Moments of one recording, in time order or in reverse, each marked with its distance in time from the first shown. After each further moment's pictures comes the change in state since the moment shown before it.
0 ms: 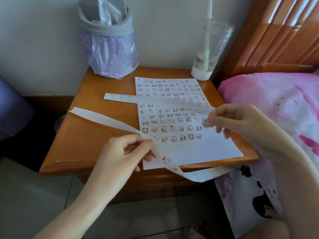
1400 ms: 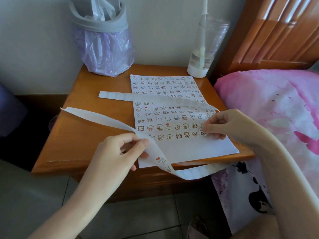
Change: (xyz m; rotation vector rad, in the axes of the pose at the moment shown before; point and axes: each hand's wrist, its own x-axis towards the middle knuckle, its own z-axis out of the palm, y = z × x) left_hand 0.004 -0.014 -0.001 0.167 0.003 0.017; right_hand 0.022 0.030 0.001 -0.156 -0.034 0.249
